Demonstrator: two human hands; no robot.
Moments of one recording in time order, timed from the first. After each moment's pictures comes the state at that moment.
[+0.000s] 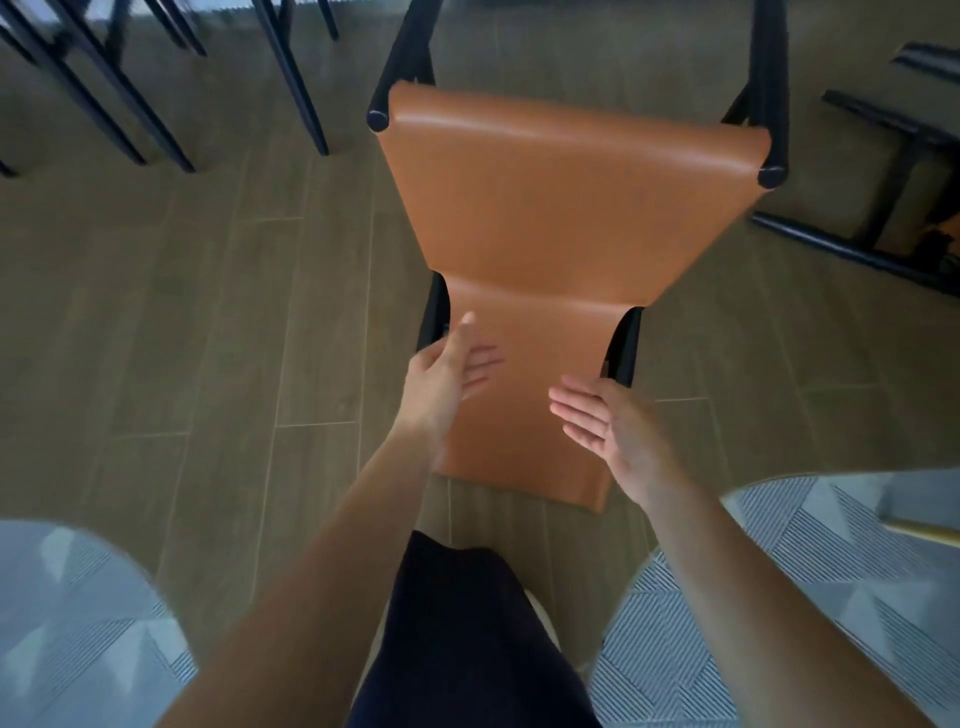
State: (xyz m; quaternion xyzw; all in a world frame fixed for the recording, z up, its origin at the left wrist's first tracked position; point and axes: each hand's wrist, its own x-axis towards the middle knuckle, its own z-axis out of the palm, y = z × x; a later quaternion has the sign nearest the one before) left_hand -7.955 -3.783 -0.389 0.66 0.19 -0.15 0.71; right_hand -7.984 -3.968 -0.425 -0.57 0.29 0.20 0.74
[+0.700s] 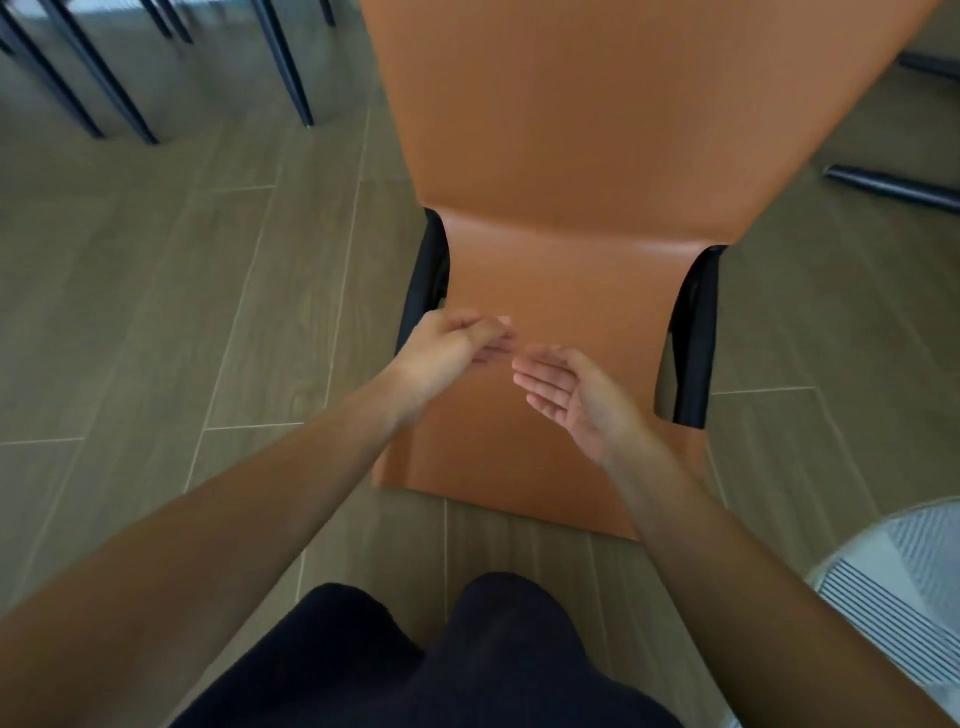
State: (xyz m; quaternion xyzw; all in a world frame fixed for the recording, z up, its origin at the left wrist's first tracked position) left_hand -7.915 -3.753 -0.634 0.79 0.03 -0.19 0.59; right_hand -7.932 -3.915 -0.700 -0.53 0.20 0.20 0.80
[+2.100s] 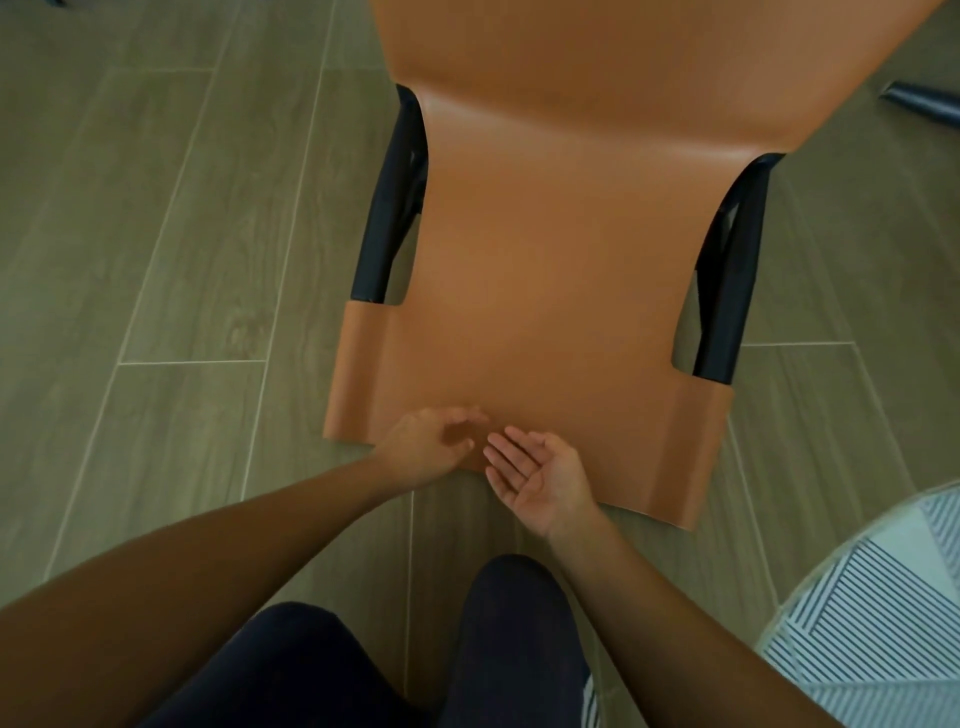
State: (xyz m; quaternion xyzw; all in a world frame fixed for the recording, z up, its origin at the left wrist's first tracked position) left_hand -7.964 -3.732 -0.839 0.90 -0.09 -0.28 0.32; right_hand -7.998 -3.893 -0.862 -0.28 0.46 0.25 0.81
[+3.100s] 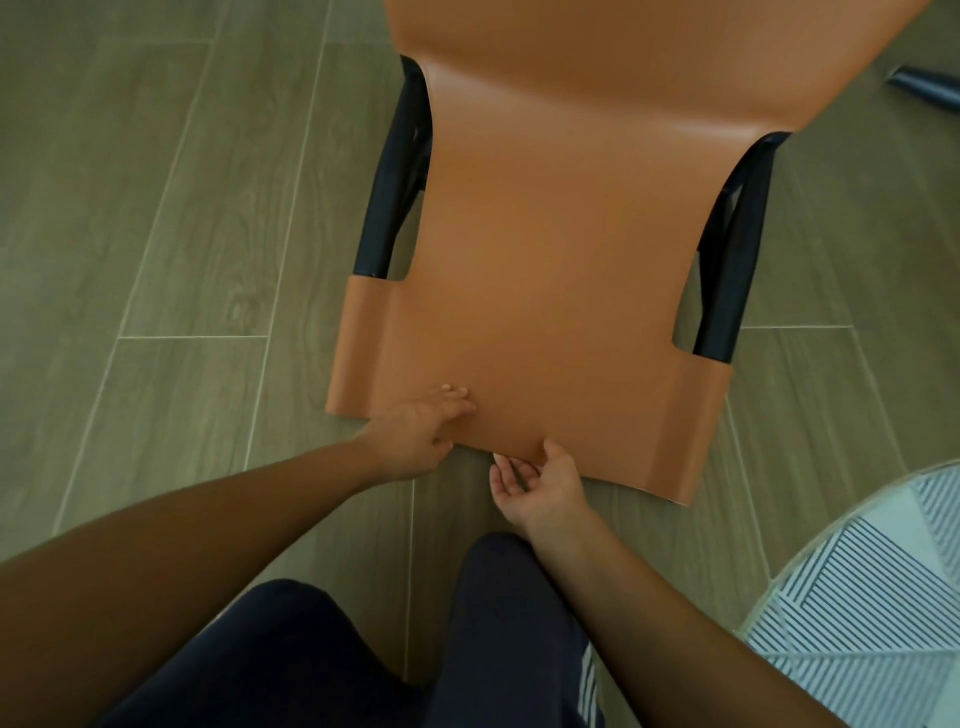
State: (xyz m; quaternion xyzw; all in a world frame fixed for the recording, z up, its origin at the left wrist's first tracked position) left_hand -7.976 -3.714 -0.848 0.91 -0.19 -0.28 0.23; right_hand -8.016 -3.876 -0.852 -0.20 0.60 0.16 0.76
